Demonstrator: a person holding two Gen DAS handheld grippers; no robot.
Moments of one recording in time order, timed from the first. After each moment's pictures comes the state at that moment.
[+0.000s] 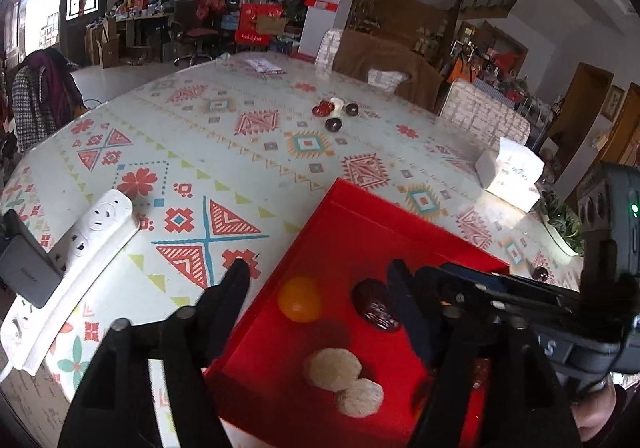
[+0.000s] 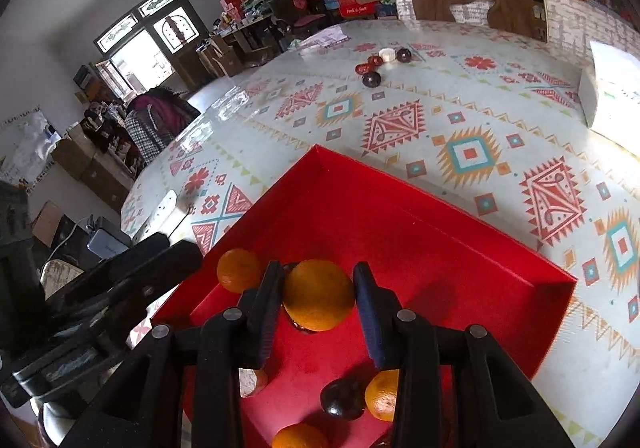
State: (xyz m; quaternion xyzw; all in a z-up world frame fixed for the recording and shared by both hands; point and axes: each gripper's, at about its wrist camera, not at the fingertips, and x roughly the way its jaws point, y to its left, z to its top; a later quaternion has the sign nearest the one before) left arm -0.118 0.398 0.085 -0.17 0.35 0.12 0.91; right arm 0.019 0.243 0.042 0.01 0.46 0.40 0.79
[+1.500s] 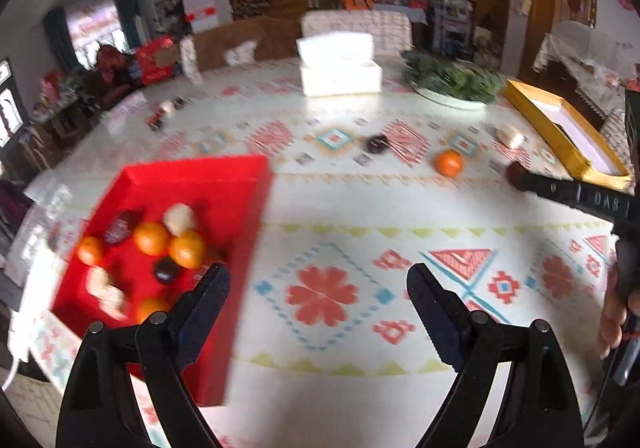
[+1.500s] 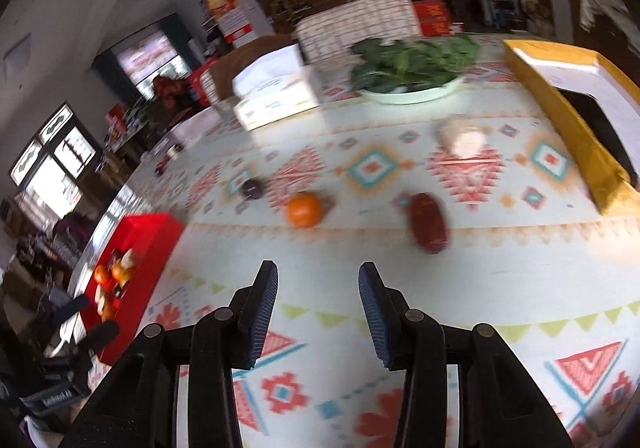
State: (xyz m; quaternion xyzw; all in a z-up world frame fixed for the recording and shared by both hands) left arm -0.125 0.117 0.074 0.02 0.41 0.01 0.91; right arm -0.026 -0.140 0.034 0.15 0.41 0.17 0.88
